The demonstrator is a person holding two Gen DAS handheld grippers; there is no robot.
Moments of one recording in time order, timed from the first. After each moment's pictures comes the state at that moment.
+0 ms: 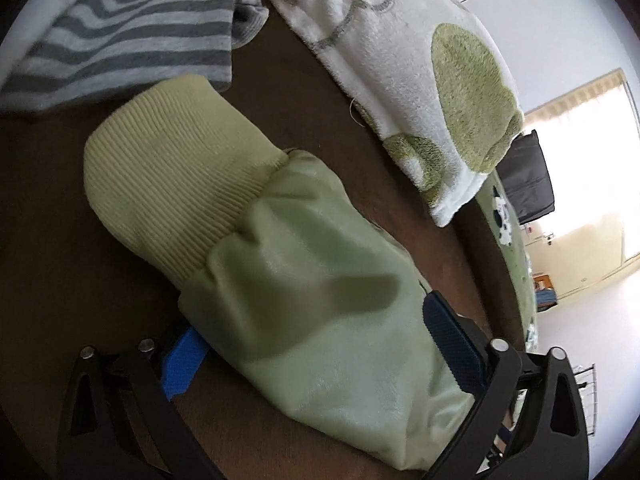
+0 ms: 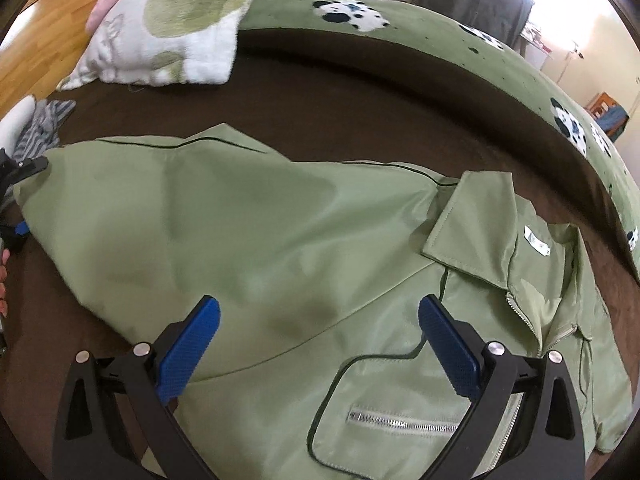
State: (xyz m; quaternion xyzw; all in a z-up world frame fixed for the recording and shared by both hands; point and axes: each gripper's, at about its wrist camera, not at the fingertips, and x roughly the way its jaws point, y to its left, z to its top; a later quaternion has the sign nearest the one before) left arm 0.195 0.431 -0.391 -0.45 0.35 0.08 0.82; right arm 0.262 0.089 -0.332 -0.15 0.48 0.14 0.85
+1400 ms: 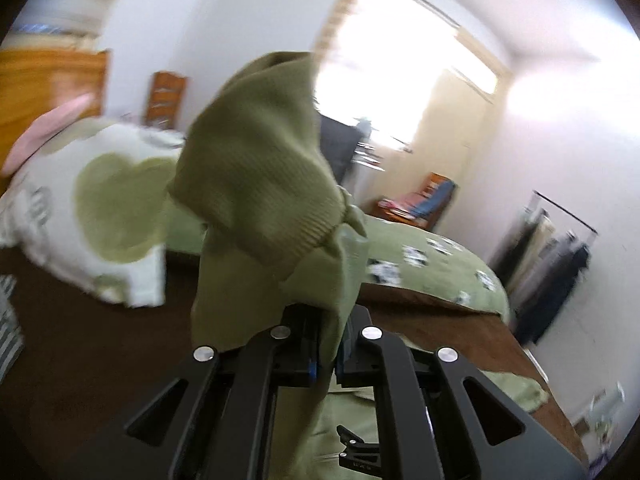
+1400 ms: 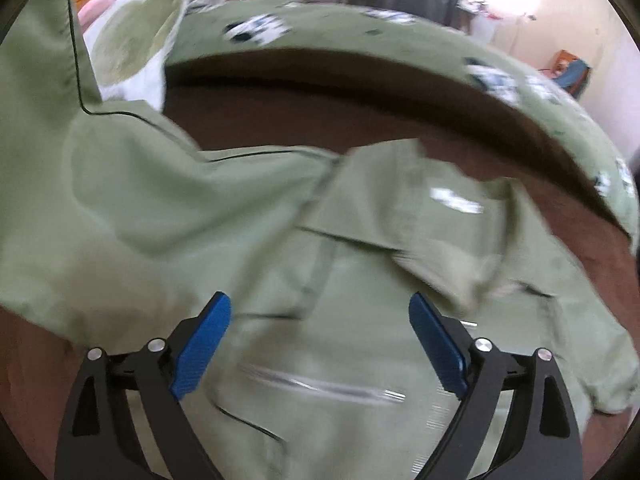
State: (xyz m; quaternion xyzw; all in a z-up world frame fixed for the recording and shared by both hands) left arm 0.187 0.156 -0.101 -0.15 0.21 -0.16 0.95; right arm 0.245 -0.031 -0.275 -0.09 0.48 0.06 0.87
